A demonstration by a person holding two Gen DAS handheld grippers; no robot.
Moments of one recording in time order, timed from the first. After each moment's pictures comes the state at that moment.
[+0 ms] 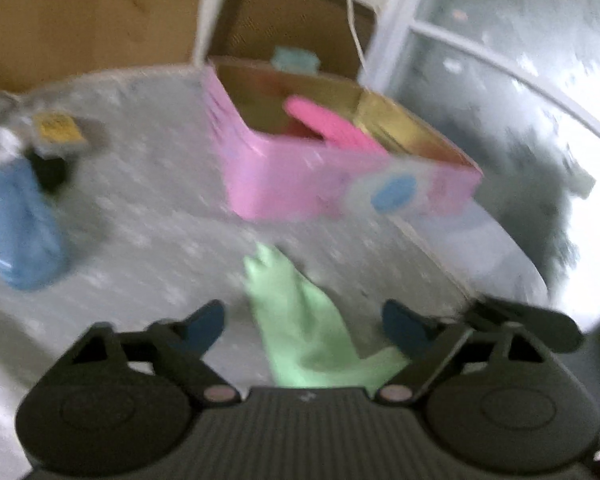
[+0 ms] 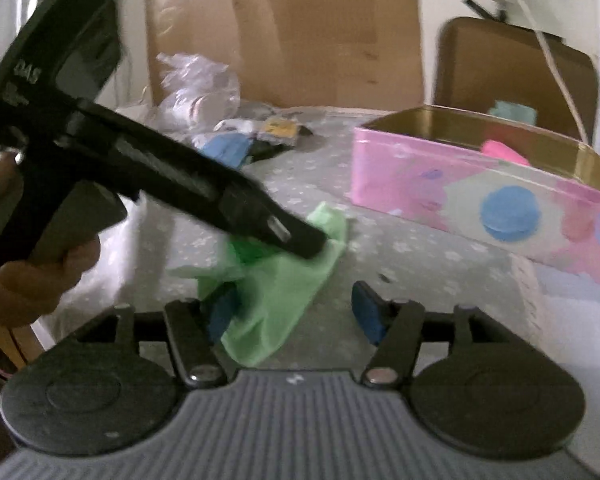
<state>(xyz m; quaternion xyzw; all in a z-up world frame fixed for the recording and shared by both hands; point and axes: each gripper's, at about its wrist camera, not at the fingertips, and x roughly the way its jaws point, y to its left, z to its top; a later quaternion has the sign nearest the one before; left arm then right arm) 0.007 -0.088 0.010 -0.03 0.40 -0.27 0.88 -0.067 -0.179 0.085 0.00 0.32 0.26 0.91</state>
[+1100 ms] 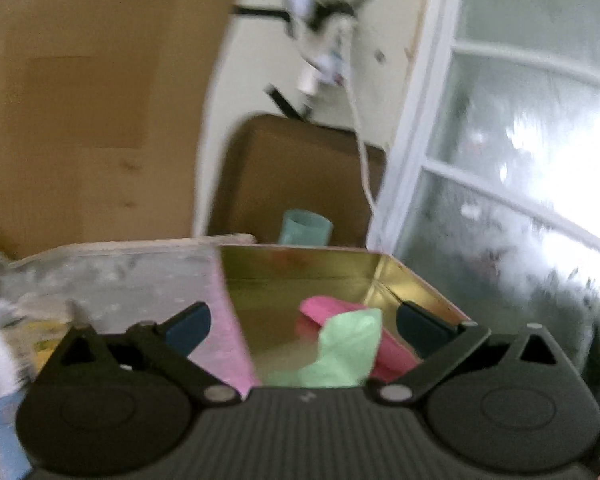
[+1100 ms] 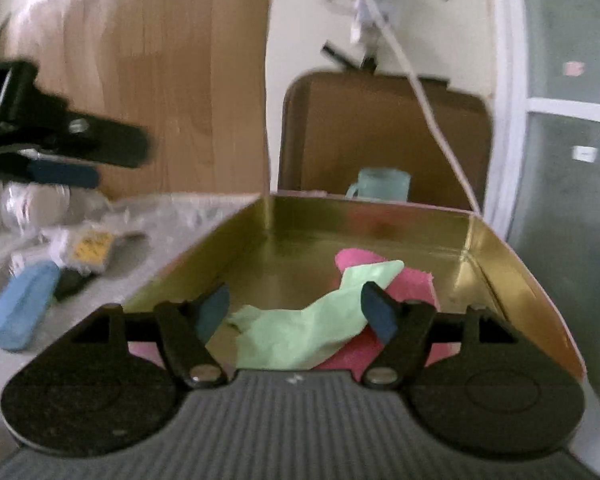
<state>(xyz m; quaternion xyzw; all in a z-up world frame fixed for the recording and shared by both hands) 0.091 -0.075 0.105 -0.06 0.22 -0.24 0.94 0.075 -0.228 0.123 0.02 0.24 0.05 0.97</state>
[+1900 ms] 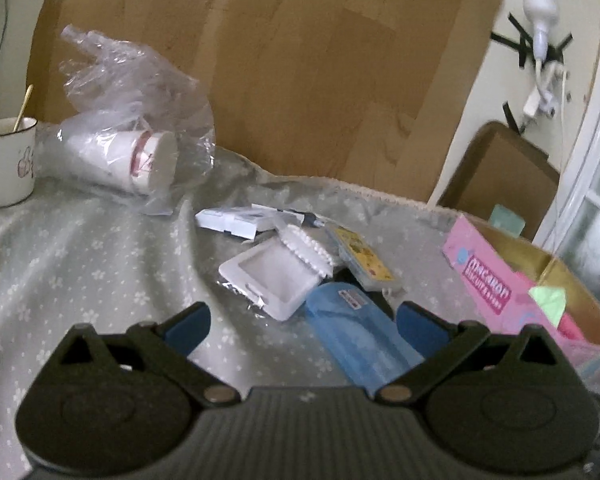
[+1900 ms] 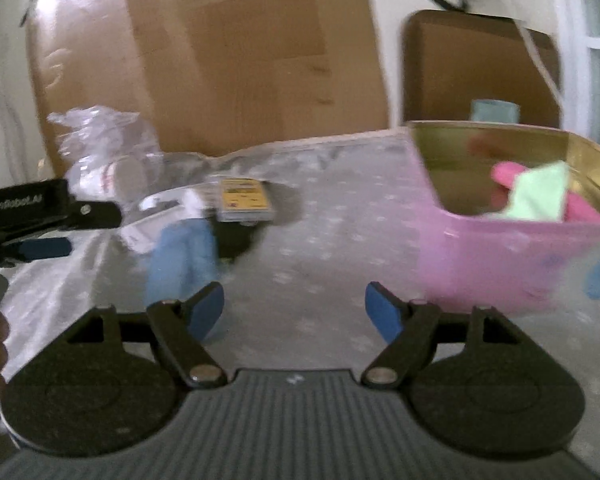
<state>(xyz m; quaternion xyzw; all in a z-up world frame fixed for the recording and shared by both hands) 0.052 0.131 0.047 -0.13 0.26 -0.05 0.95 0.063 -0.061 0.100 0.07 0.32 0.10 0.94</state>
